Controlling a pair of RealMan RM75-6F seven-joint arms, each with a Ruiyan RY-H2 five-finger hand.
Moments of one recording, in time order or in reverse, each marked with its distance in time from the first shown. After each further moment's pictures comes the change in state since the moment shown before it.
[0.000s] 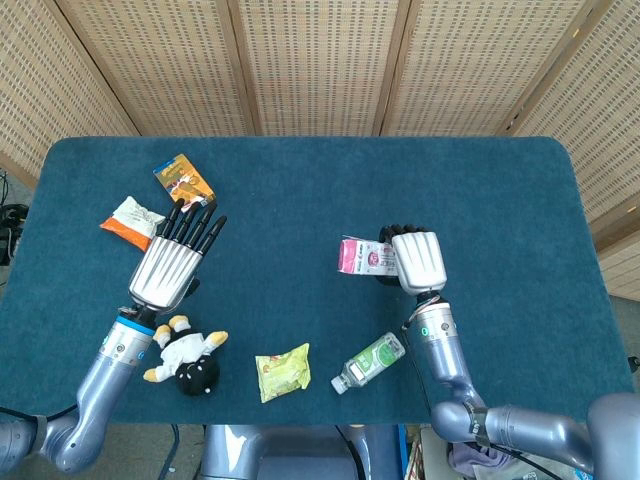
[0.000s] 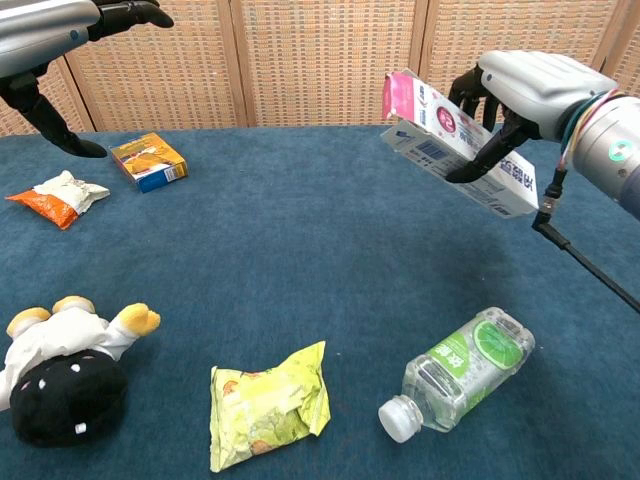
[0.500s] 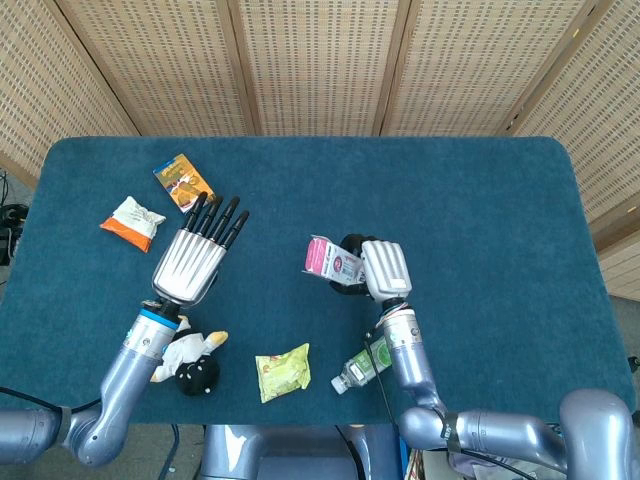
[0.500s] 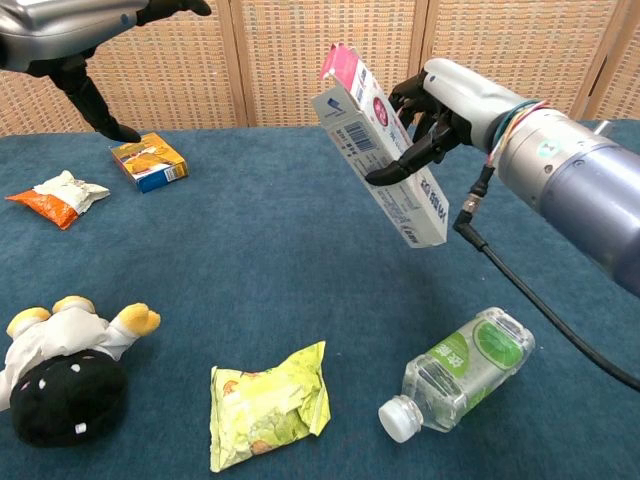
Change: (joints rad) left arm -0.106 -0.031 -0.034 -0.048 -0.131 0.010 0.129; right arm 0.049 -0.114 0.084 -0.073 0.103 -0.008 0.144
